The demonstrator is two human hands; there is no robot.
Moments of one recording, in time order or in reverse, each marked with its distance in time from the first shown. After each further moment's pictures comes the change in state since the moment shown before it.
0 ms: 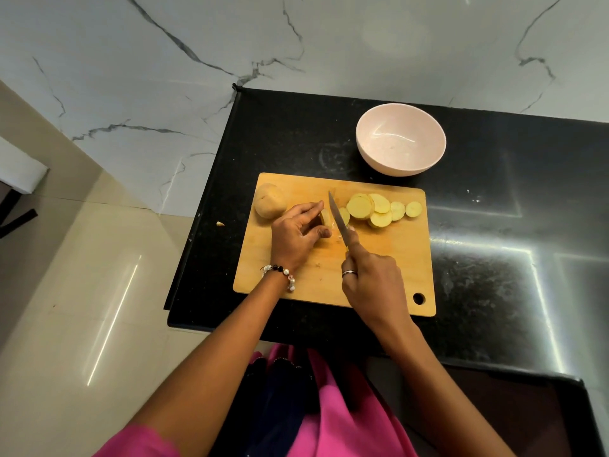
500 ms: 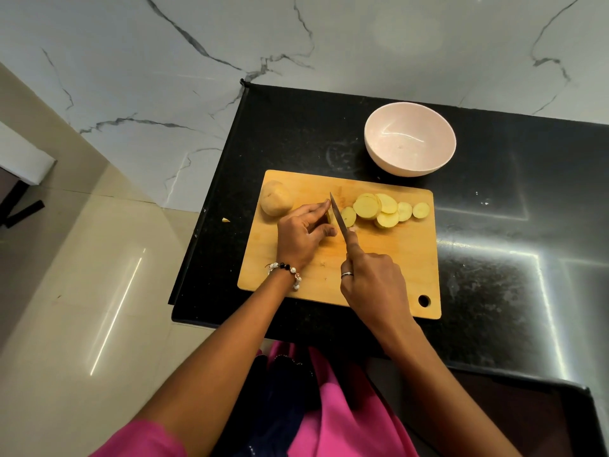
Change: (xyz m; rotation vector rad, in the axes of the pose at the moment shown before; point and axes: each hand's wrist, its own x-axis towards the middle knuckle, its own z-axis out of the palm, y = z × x) left_hand 0.001 -0.004 0.003 -0.038 0.024 -0.003; right_hand 0.003 -0.008 0.000 -0.160 -0.106 0.035
